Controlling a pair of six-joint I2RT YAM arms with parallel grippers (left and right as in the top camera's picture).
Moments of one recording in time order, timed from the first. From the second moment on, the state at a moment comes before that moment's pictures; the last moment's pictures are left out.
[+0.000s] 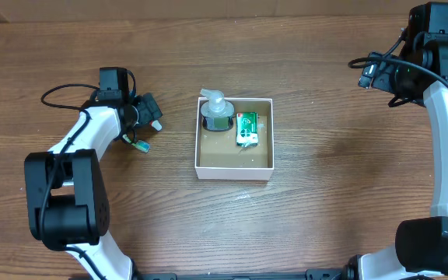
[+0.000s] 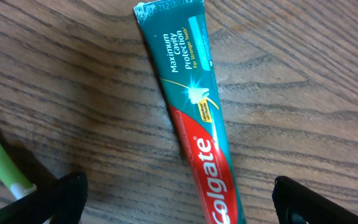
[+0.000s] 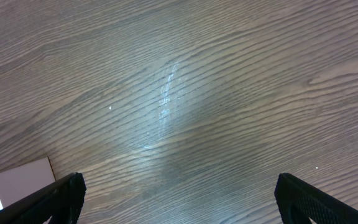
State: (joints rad) left arm 0.04 1.92 1.19 -0.41 0.03 -0.47; right arm -0.10 1.70 1.81 -1.26 0.11 0.25
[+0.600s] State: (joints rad) left arm 0.03 1.99 1.27 -0.56 0.01 -0.47; right arm -0.10 1.70 1.81 -1.26 0.11 0.25
